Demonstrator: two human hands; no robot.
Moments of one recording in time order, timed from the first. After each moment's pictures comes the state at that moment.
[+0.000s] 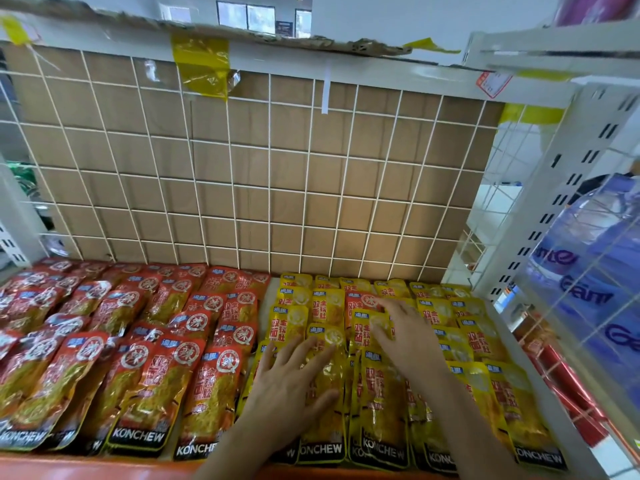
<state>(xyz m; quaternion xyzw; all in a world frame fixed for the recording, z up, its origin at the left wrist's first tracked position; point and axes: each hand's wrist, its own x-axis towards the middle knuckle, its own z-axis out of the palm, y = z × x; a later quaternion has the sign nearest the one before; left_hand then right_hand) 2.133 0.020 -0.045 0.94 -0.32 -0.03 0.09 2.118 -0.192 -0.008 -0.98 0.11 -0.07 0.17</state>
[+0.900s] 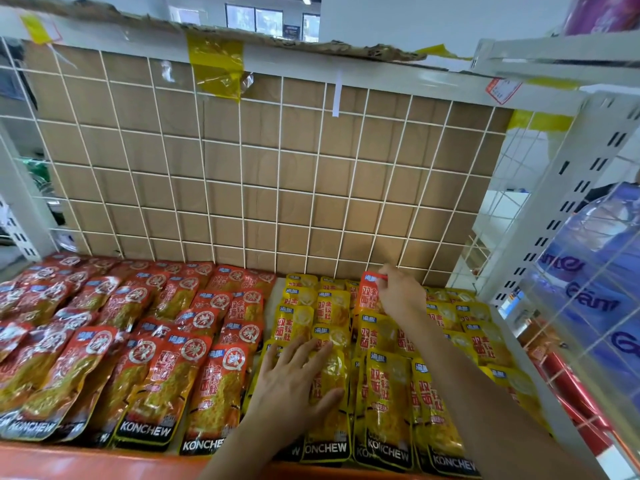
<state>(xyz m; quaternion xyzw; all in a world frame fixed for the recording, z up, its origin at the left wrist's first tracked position) 2.136 0.019 -0.047 0.94 -0.30 -0.05 0.14 2.197 -0.206 0.001 -0.96 0.19 -0.13 0.13</state>
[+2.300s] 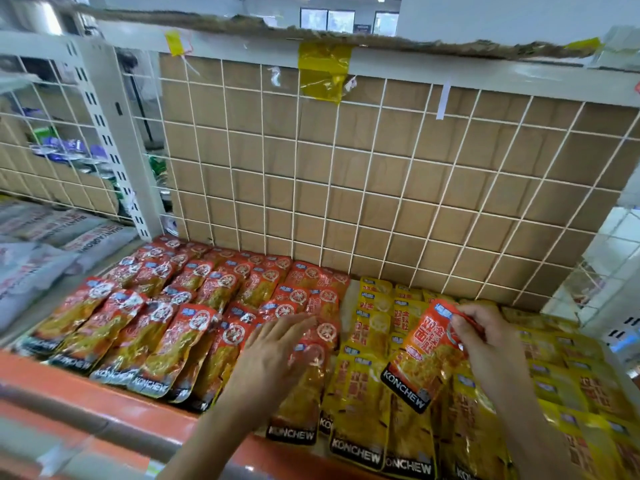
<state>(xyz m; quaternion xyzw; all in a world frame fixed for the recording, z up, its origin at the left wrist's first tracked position) 2.163 0.138 -0.031 0.93 -0.24 0.10 0.26 2.125 -0.142 0.017 -0.85 0.07 -0.25 0.46</state>
